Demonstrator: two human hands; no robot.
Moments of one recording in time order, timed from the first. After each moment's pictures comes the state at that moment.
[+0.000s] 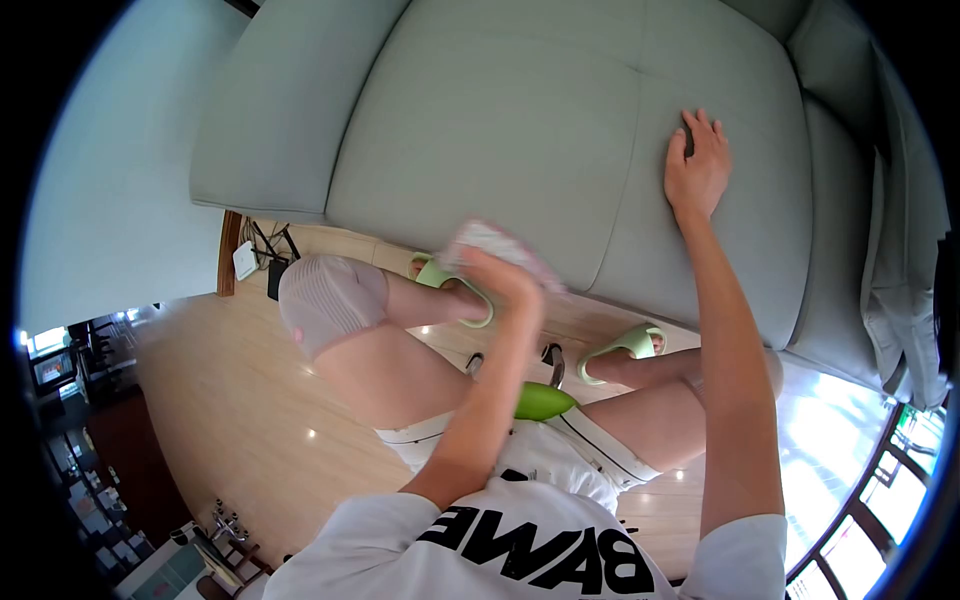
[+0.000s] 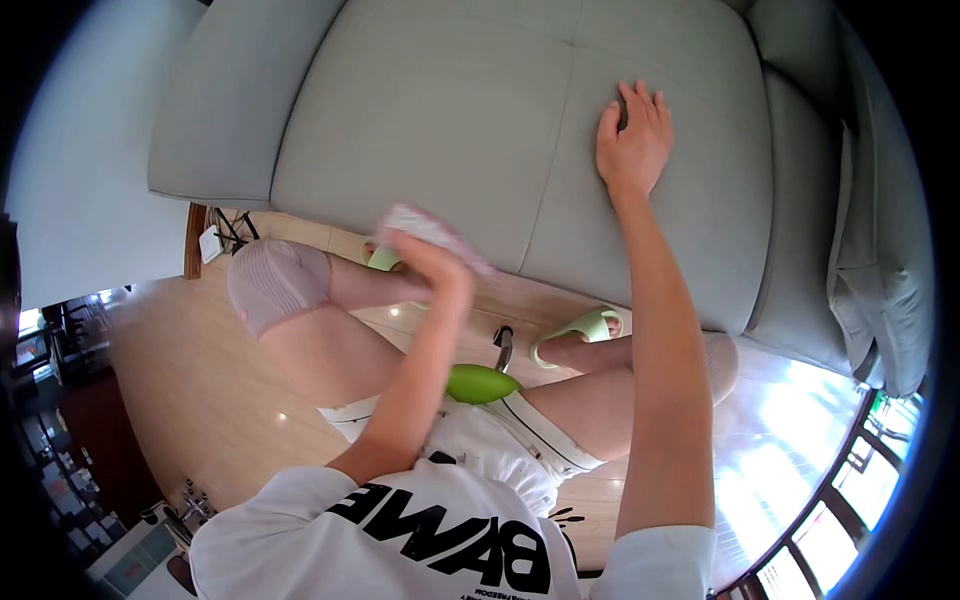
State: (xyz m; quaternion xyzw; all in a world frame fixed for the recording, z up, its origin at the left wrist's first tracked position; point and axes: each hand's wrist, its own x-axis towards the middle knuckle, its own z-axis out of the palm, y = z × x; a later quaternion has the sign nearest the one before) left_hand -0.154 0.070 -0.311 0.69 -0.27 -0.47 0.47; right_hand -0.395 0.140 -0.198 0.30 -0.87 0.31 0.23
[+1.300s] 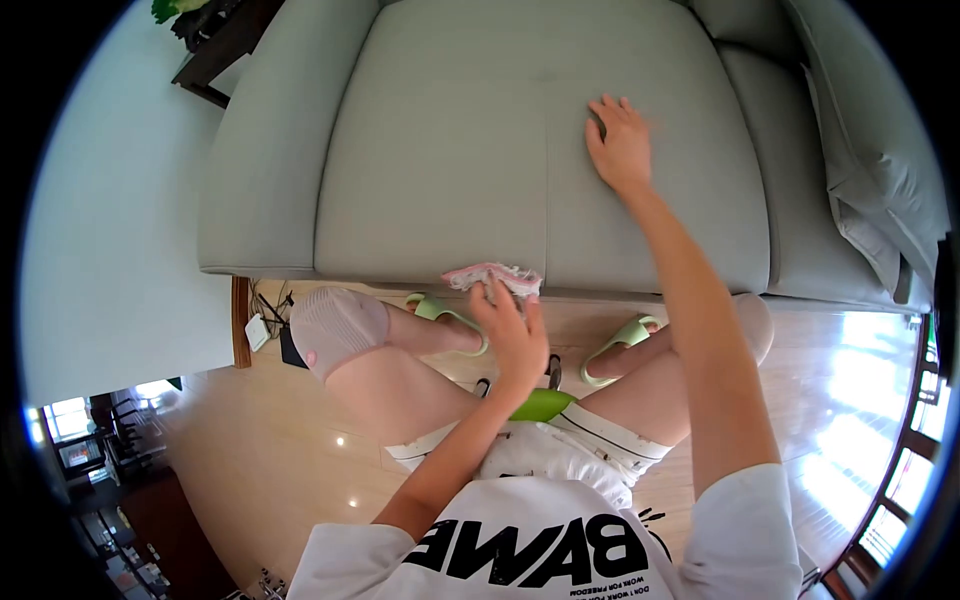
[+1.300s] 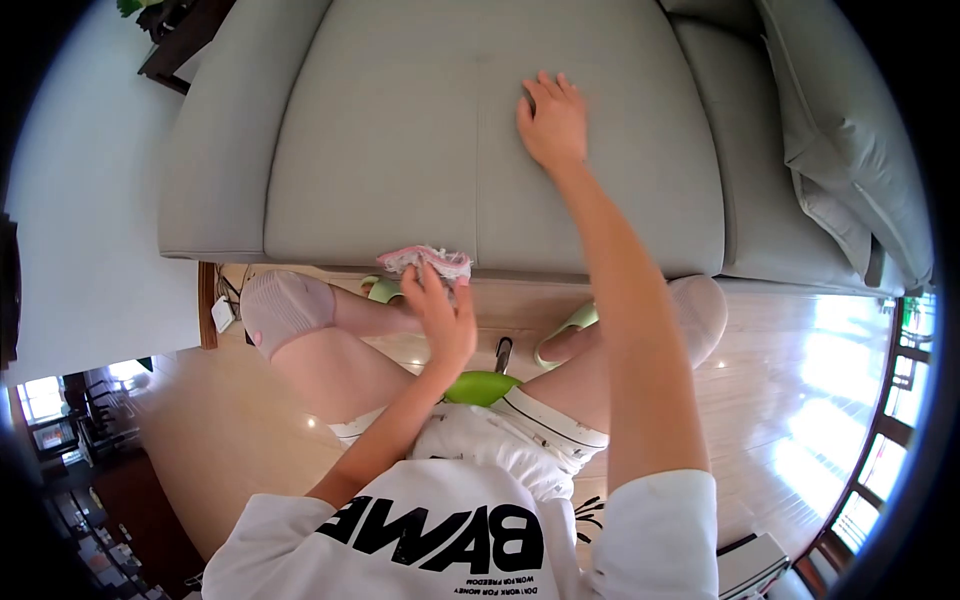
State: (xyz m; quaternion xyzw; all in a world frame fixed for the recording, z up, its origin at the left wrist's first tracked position) left_hand -0.082 0.157 -0.213 0.34 -0.82 -0.35 0.30; right_hand -0.402 0.154 -0.189 0.36 -0.88 0.26 0.15
